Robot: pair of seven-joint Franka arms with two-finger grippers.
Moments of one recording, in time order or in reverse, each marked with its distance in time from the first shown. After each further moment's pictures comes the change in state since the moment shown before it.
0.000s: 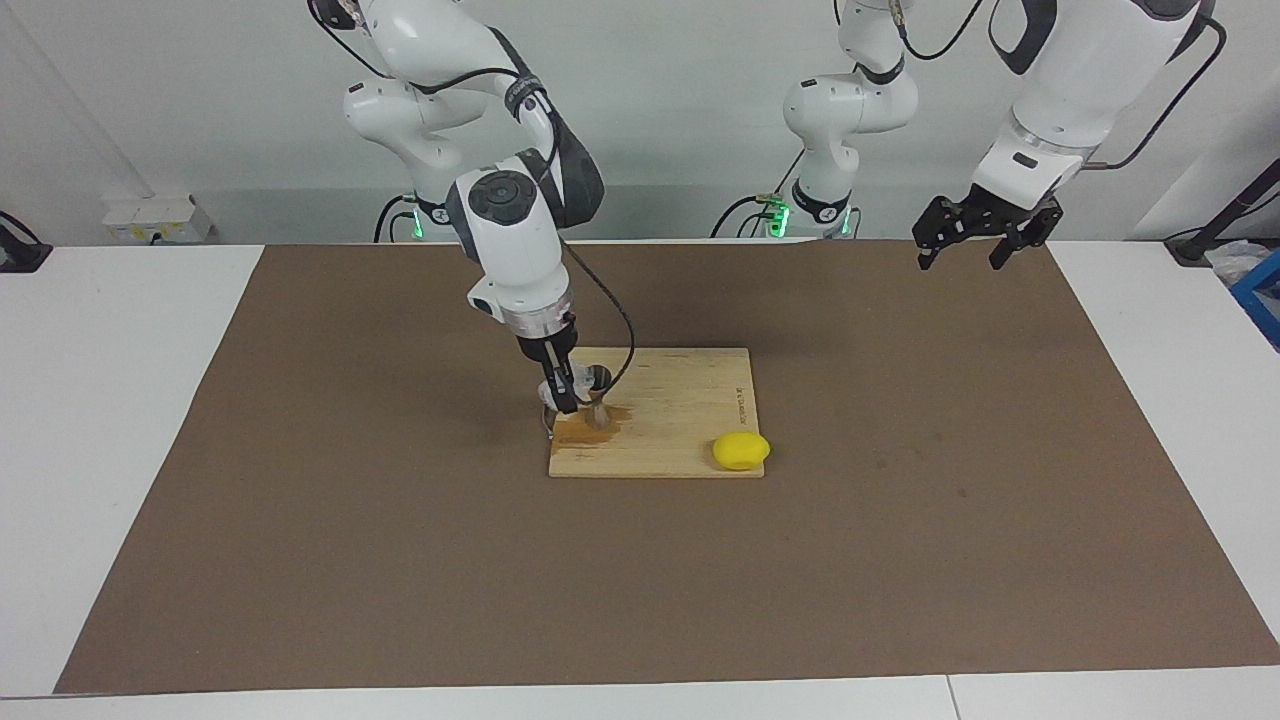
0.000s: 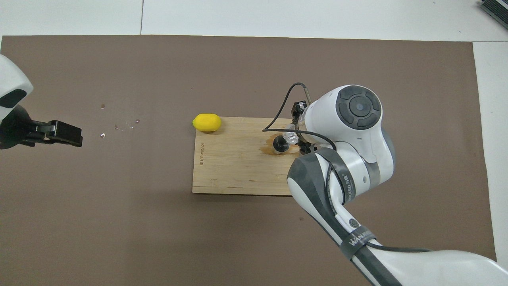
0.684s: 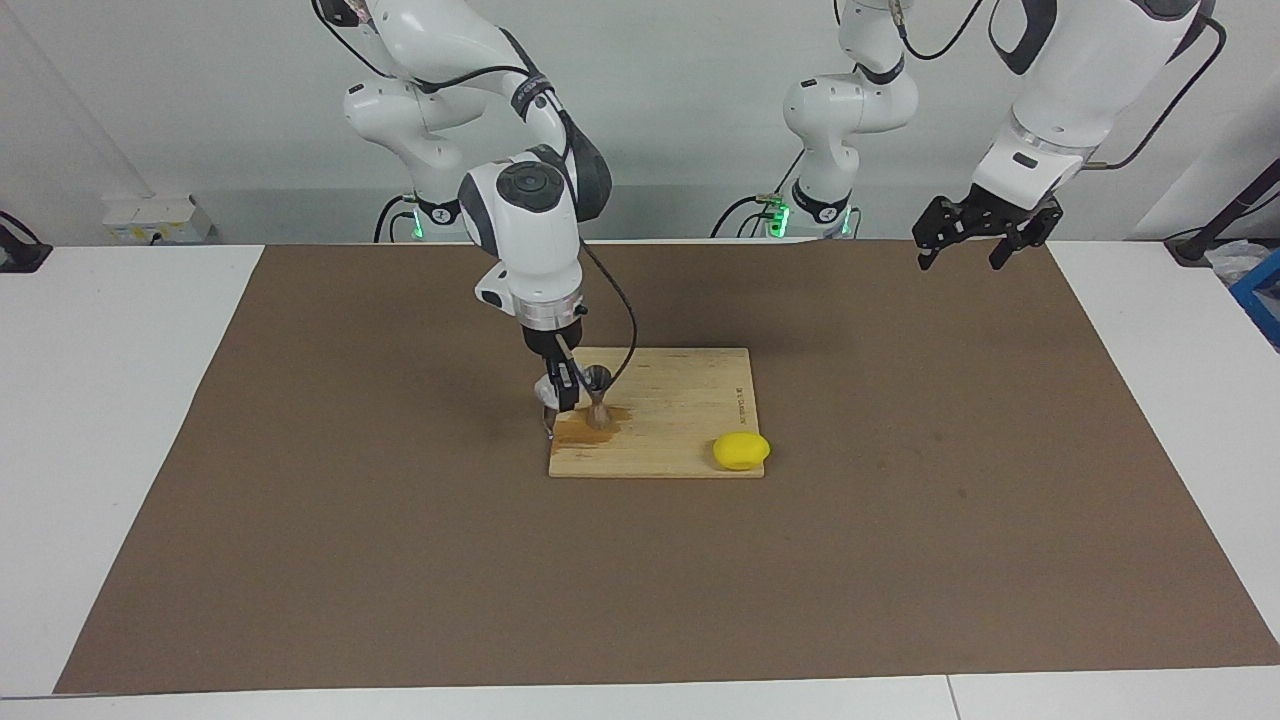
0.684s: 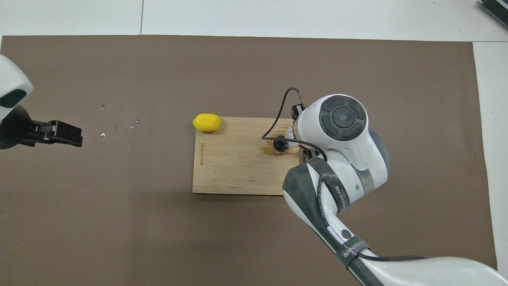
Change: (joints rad) left arm 0.000 0.000 0.000 0.000 0.000 0.000 0.000; right arm 0.022 -0.013 0.000 -0.017 -0.112 -0.004 0.019
